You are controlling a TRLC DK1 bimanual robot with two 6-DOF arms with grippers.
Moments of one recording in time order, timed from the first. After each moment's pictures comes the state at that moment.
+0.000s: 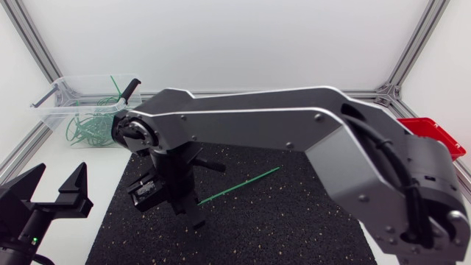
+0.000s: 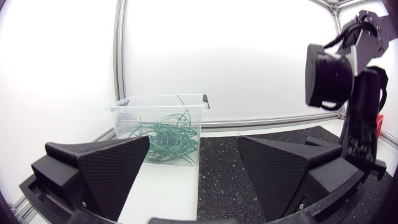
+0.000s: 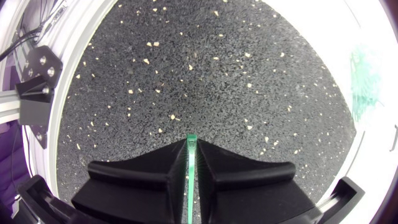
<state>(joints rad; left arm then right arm) 0.00 0.06 0.02 0.00 -0.05 0.03 1.03 2.27 1.93 -1.18 -0.04 -1.09</state>
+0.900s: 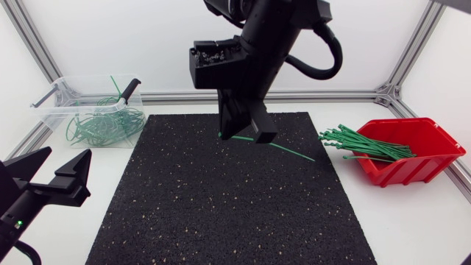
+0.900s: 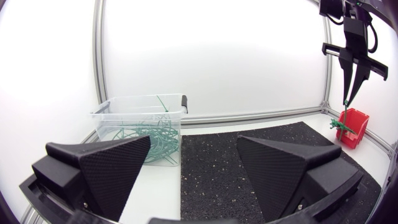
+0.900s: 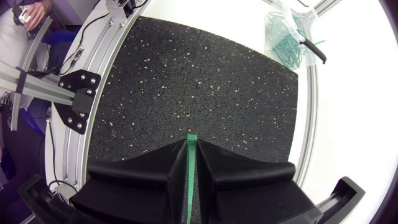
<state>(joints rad) -0.08 0.28 0.24 -0.10 -0.02 0.02 0.76 1.90 2.01 -1.42 -0.20 -1.06</state>
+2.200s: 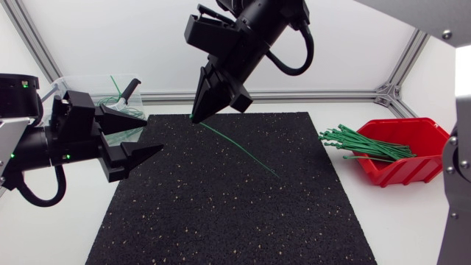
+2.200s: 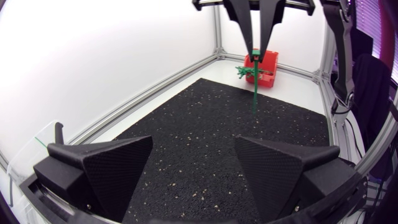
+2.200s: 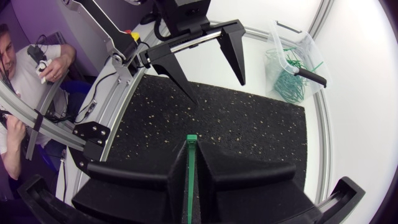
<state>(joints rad) -0.08 1.12 0.67 -0.13 0.72 0.51 0.65 2.10 2.25 -1.45 -0.63 -1.06</state>
